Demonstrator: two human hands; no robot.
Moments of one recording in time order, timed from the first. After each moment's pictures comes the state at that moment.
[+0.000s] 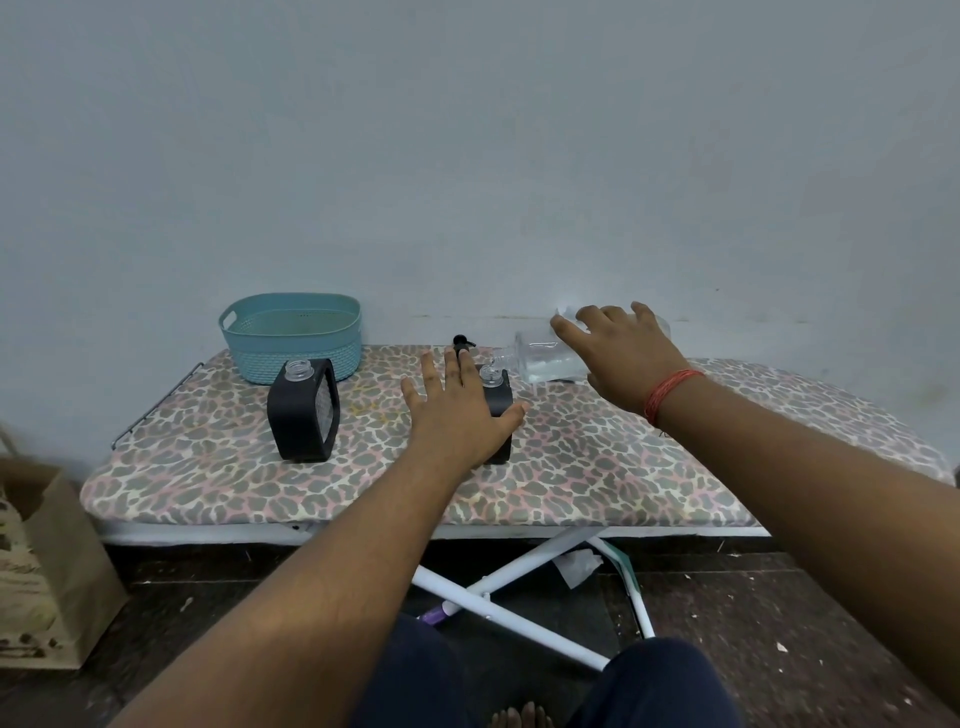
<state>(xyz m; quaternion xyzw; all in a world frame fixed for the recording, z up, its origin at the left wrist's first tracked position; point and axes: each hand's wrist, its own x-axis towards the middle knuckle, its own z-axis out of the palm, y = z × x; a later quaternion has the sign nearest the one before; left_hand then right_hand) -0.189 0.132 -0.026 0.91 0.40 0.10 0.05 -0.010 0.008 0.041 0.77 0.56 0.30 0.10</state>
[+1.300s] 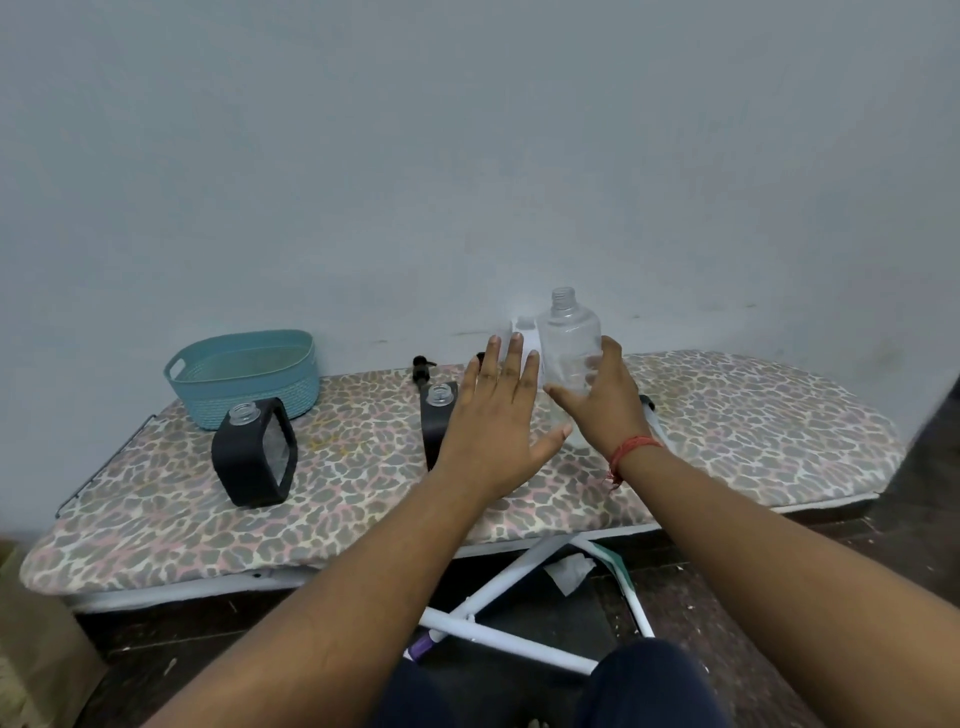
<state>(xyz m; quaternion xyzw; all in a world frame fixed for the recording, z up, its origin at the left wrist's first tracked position) -0.139 0.075 -0.020 0.96 0.17 0.21 -0.06 0.004 -0.021 -0.022 0.76 0.37 0.04 -0.54</state>
